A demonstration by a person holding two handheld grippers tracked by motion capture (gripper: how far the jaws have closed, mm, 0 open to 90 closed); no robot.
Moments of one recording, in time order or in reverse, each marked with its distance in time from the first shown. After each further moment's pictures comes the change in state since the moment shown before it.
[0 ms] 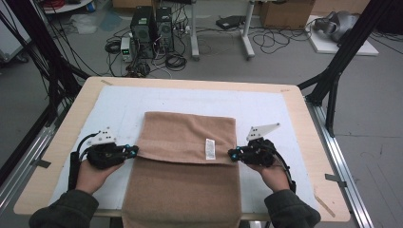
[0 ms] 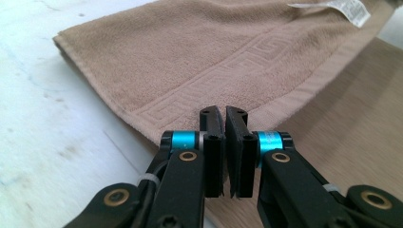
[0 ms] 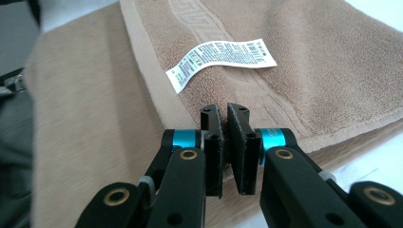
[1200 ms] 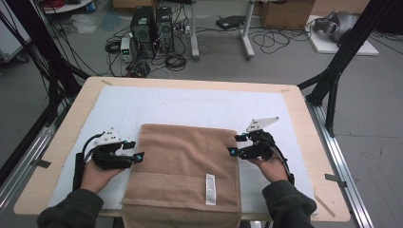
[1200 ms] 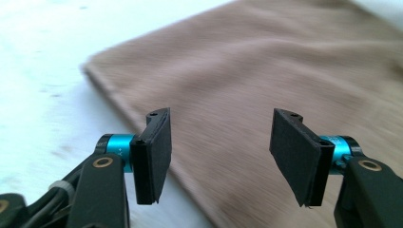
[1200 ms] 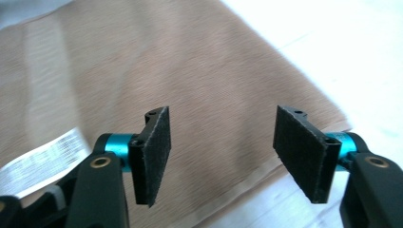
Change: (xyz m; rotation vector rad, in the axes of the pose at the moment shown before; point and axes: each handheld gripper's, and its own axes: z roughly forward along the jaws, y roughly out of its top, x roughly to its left) left arm 0.017 0.004 0.028 0.026 0.075 -0.028; right arm -0.032 0.008 0.011 -0.006 -0.113 0.025
